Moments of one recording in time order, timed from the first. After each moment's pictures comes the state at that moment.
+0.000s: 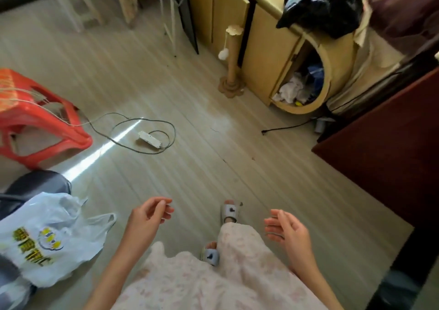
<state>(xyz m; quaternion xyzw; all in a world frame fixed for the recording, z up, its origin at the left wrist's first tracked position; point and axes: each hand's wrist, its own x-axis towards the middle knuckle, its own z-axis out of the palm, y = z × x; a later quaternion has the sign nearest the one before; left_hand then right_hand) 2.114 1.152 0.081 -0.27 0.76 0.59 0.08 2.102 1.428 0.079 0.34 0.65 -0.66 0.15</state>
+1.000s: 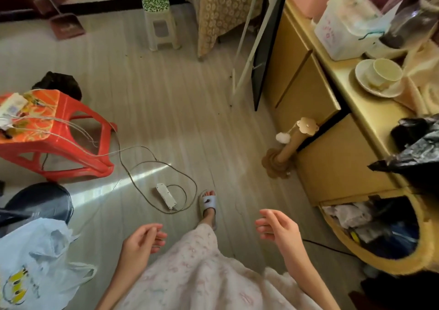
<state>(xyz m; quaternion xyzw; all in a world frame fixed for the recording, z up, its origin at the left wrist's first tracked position) 1.730 1.024 0.038 -0.49 0.62 0.61 -0.03 1.558 1.250 0.052 0.13 0.74 -0.57 0.33</state>
